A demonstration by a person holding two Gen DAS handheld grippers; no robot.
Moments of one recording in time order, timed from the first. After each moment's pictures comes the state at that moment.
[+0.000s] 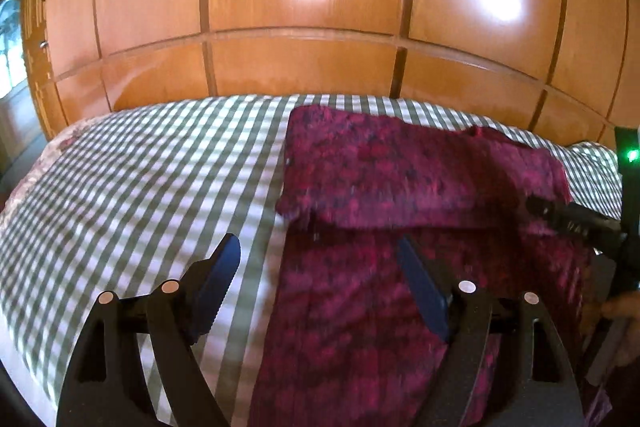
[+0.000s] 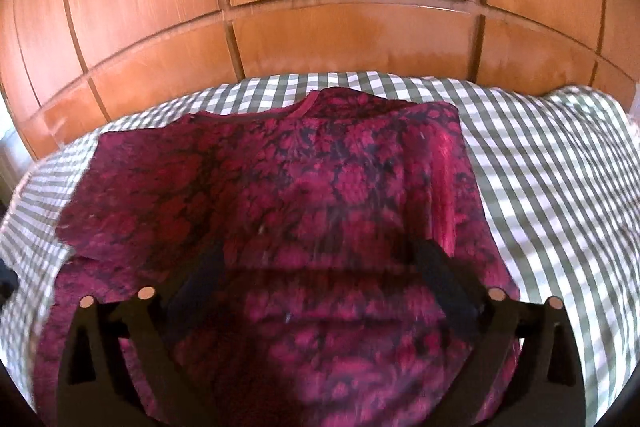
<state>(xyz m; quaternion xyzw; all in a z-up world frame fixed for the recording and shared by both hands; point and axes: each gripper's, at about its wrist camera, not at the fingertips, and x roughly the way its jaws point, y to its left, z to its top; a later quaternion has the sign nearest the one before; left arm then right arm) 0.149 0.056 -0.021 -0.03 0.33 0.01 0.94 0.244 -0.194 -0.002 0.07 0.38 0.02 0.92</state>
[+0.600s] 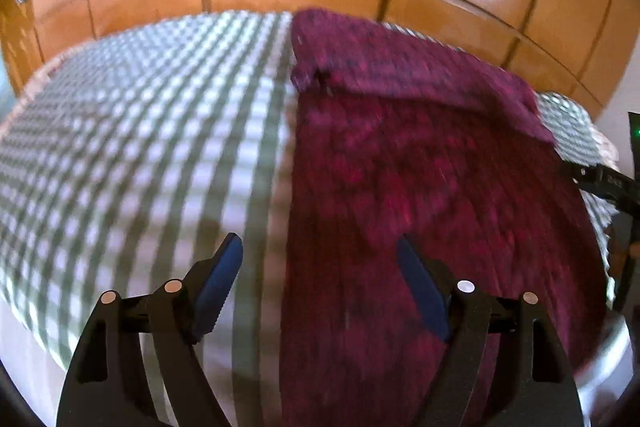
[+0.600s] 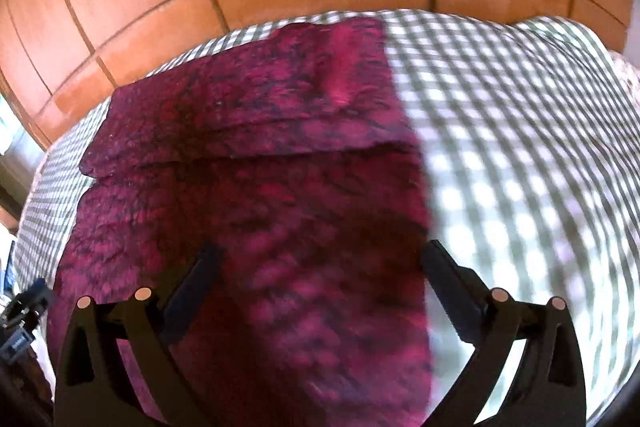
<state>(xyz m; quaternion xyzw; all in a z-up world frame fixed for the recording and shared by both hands) 0.067 0.098 -0.069 -0.06 0.43 -0.07 0.90 0.148 -0.266 -0.009 0.10 0.46 0.02 0.88</state>
